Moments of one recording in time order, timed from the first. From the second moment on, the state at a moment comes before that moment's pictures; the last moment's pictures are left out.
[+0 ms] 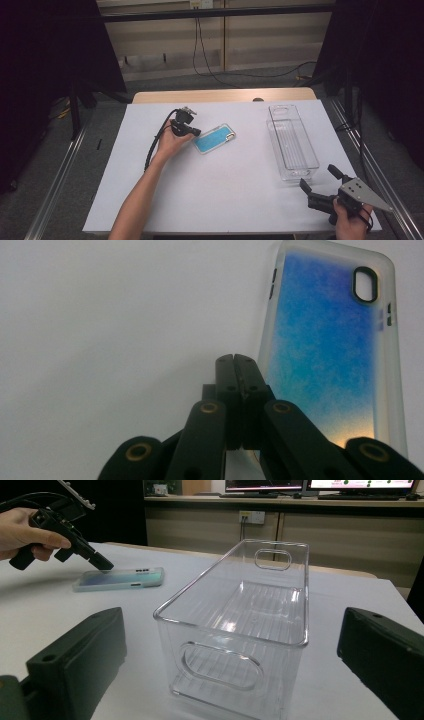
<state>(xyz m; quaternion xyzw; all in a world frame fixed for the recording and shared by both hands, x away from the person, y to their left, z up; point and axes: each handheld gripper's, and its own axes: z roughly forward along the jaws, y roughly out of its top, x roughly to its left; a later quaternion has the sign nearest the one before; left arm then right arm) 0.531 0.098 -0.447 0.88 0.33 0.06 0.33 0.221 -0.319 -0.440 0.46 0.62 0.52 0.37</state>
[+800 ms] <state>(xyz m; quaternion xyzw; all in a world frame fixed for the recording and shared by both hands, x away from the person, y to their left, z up) 0.522 0.100 -0.447 0.88 0.33 0.06 0.32 0.221 -0.319 -0.440 0.46 0.62 0.52 0.37</state>
